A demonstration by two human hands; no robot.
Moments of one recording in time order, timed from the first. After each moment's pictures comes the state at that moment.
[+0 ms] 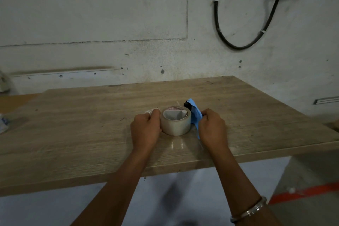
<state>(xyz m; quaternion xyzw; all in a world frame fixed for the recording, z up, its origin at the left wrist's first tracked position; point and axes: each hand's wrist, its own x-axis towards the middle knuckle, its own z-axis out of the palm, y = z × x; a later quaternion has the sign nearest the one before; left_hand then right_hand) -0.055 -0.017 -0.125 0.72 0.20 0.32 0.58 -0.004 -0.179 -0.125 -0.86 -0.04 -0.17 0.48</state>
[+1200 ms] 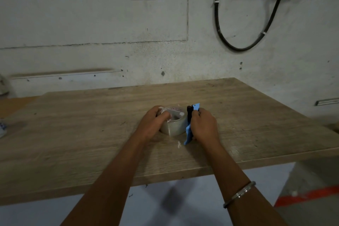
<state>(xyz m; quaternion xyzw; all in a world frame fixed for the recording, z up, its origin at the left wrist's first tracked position) -0.022 0.008 -0.112 0.82 0.06 0.16 0.55 0.022 -0.149 -0.121 -0.85 -0.05 -0.12 0.51</state>
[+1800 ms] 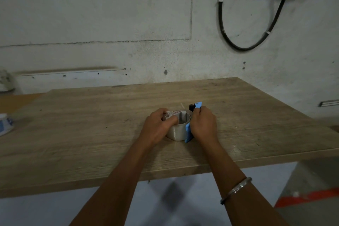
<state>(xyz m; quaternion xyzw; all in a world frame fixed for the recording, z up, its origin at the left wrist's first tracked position) -0.045 -0.008 -0.112 0.84 0.05 0.18 0.52 0.020 -0.140 -0.123 -0.85 -0.05 -0.17 0.50</state>
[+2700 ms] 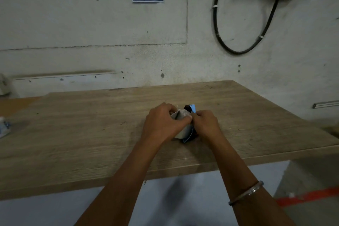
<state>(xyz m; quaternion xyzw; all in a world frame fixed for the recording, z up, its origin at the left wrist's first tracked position) -0.062 -0.049 -0.078 0.91 0.09 0.27 0.30 0.023 -0.169 -0.110 -0.85 -0.08 -0.06 0.51</state>
